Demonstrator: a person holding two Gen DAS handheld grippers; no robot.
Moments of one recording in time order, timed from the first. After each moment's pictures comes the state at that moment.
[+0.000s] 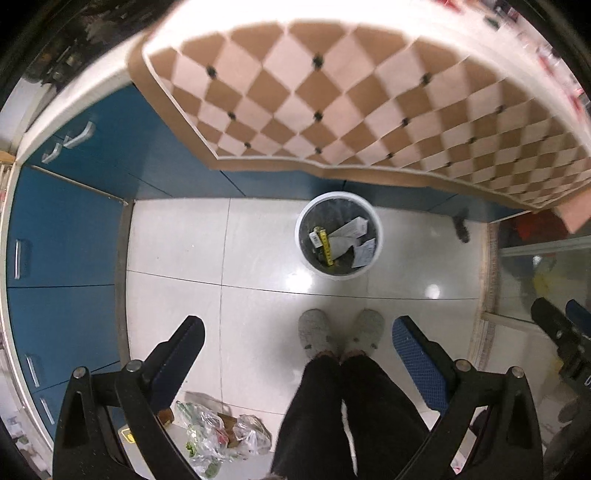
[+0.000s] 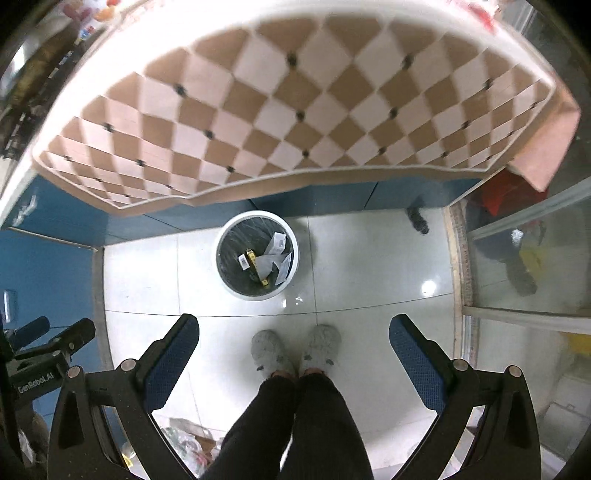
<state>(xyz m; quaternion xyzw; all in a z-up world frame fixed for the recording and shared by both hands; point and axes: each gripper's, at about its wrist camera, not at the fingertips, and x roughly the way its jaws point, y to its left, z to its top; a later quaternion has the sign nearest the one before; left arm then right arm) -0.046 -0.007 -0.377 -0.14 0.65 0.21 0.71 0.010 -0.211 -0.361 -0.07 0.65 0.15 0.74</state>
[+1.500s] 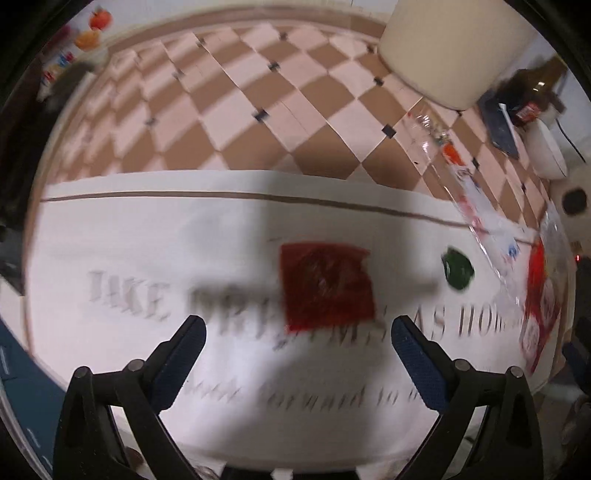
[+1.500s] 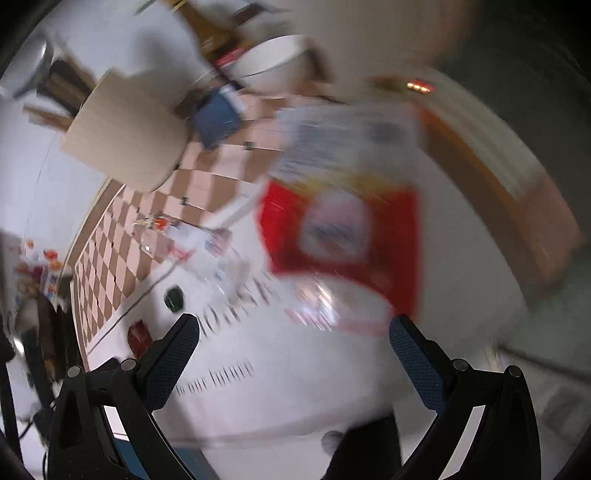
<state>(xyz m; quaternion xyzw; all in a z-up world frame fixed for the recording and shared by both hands) 0.382 0.035 -0.335 -0.19 0.62 0.17 0.74 0.436 -0.313 -0.286 0.15 0.61 0.09 0.77</state>
